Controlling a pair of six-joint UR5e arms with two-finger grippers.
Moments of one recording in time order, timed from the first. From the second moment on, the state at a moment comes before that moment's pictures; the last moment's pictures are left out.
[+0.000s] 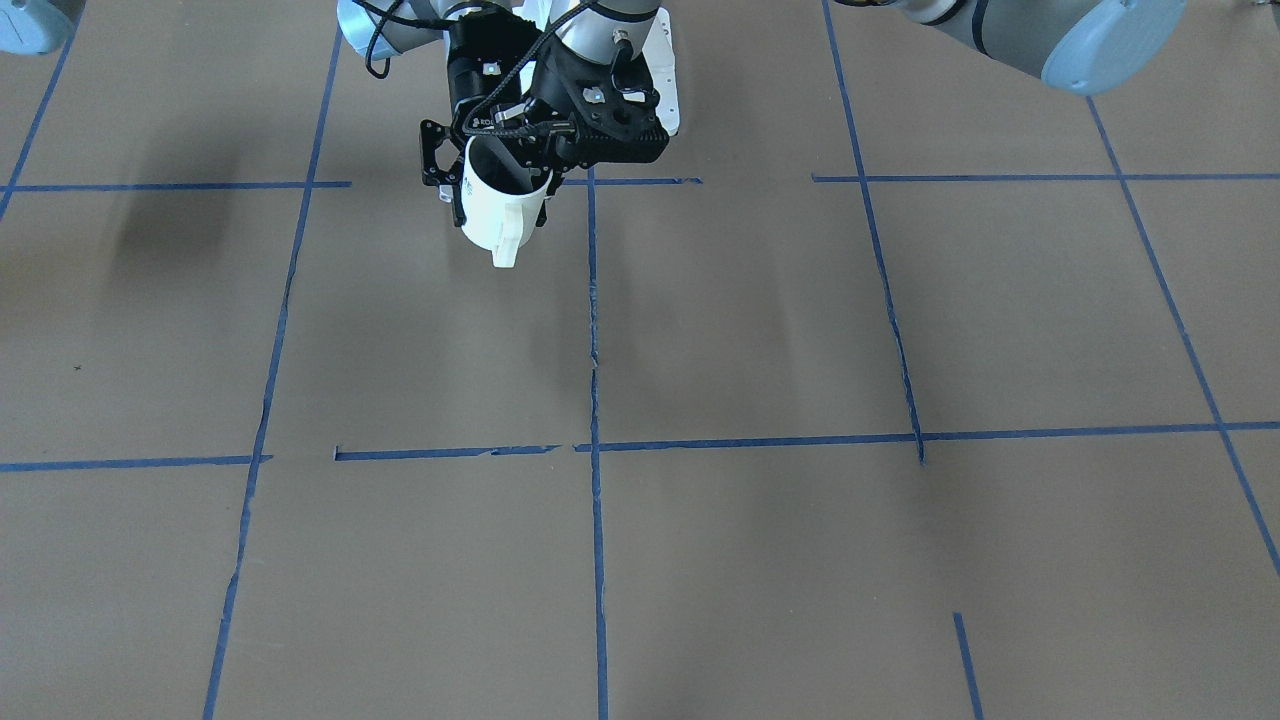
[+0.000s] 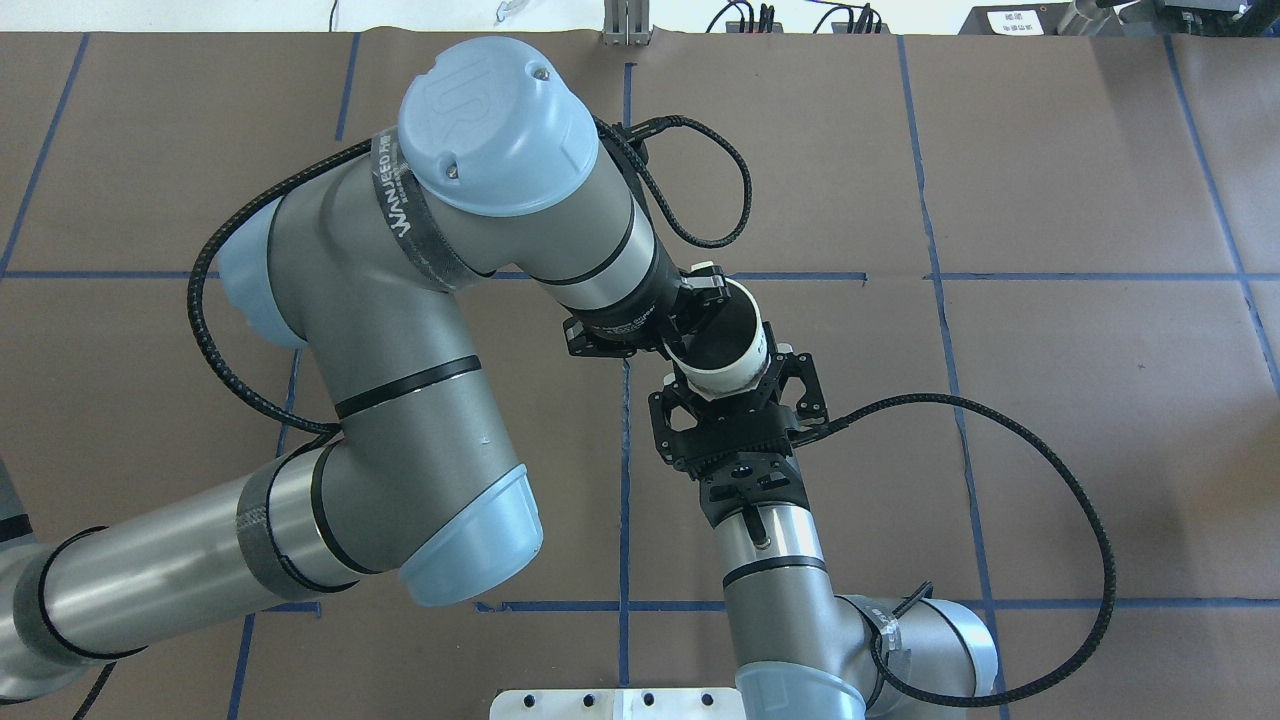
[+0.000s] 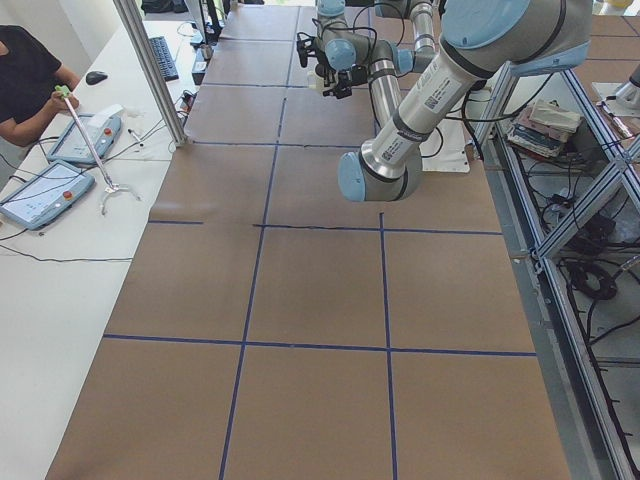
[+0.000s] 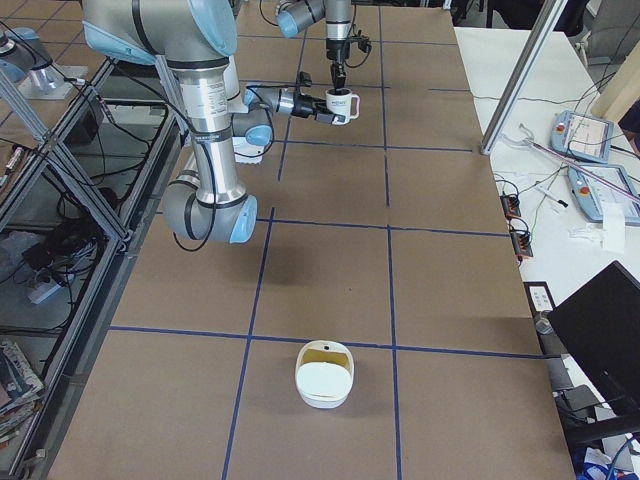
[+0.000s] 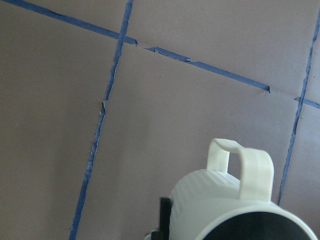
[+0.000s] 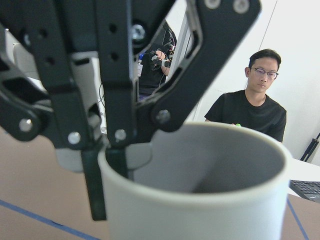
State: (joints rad) left arm -0.55 -2.47 -1.79 -1.50 -1.99 -1.54; right arm 0.08 -1.16 1.84 -1.08 0.35 0.87
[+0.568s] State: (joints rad) left arm -0.55 -2.47 -1.81 -1.49 -1.96 -1.55; right arm 0.04 -1.19 1.82 -1.08 0.35 0.87
